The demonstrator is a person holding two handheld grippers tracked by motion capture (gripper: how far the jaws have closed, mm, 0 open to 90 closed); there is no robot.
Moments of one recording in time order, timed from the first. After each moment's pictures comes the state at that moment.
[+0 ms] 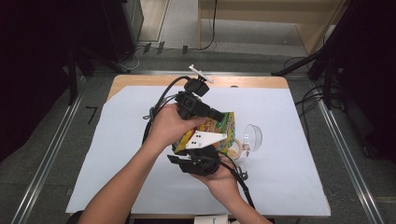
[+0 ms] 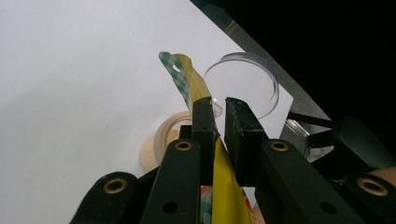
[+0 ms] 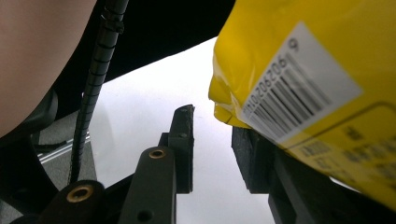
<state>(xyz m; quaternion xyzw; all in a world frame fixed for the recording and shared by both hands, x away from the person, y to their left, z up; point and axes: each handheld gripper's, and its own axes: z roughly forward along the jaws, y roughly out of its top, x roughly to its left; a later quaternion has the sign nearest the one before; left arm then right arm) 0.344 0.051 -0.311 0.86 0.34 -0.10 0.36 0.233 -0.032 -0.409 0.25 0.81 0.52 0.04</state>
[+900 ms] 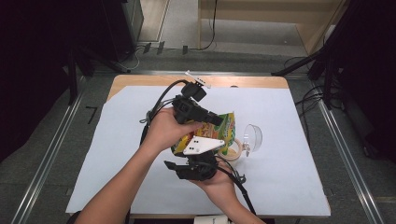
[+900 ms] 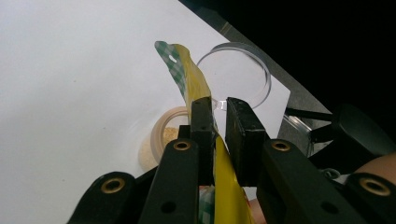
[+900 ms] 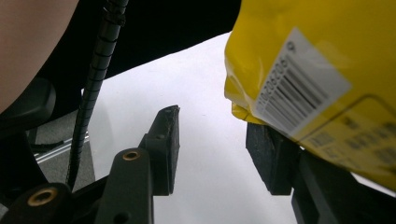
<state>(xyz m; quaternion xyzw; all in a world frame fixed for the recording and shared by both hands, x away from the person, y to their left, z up) 0.332 0.060 -0.316 0.86 0.31 -0.10 0.38 0.225 -0.027 -0.422 0.24 0.81 0.53 0.04</state>
